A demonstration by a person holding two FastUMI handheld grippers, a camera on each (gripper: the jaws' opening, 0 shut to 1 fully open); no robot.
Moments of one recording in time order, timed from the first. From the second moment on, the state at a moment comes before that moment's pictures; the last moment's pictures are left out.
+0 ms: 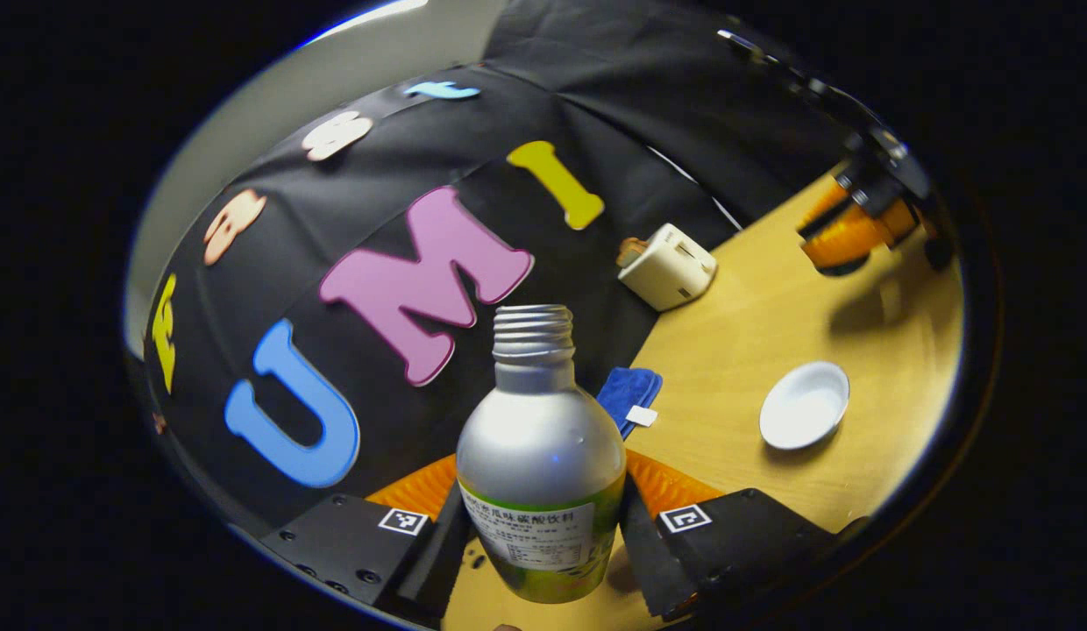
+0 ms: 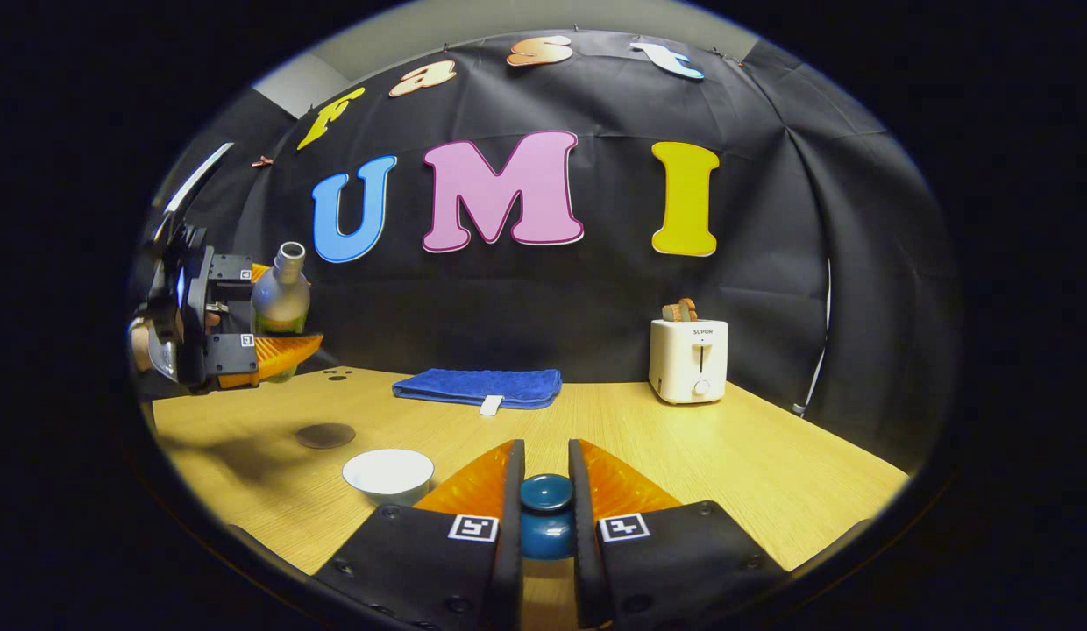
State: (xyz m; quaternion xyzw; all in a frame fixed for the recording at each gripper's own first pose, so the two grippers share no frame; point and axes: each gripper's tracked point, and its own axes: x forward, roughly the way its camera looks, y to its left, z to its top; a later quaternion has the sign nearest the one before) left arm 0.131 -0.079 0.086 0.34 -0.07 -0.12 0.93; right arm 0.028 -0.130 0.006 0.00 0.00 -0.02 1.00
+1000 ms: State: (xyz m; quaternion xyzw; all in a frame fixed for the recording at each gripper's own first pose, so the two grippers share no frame) left arm 0.220 -0.002 0.001 -0.04 0.02 -0.11 0.99; right arm 0.028 -0.133 0.006 0.00 0.00 -0.03 1.00
